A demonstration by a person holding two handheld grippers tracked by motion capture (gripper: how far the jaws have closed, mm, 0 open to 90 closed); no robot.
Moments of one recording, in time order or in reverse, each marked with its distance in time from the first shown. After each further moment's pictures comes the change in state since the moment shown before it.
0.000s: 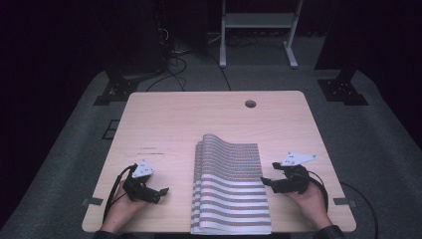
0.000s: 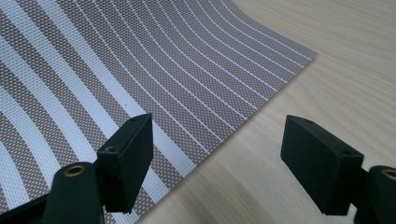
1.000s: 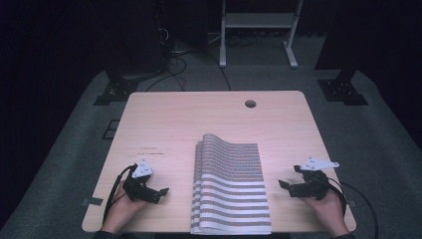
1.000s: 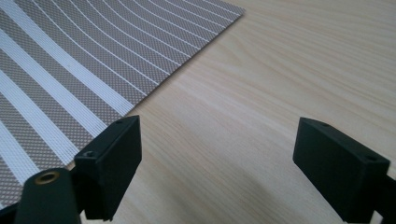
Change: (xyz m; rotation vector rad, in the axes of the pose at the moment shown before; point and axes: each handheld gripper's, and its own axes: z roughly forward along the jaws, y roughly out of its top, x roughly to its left) left arm 0.000 0.000 0.000 0.000 0.000 0.000; right arm -0.025 -0.037 -0.031 -0.002 -0.119 0.081
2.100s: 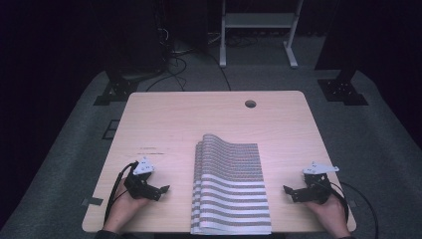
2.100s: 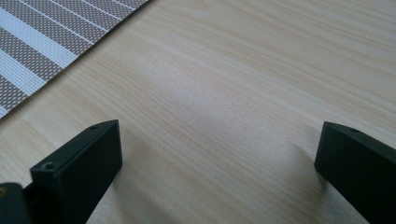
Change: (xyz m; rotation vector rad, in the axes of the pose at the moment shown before) left arm 0.006 0.005 0.005 0.000 -0.007 0.009; right arm -0.010 -0.025 0.007 0.083 -0.092 0.046
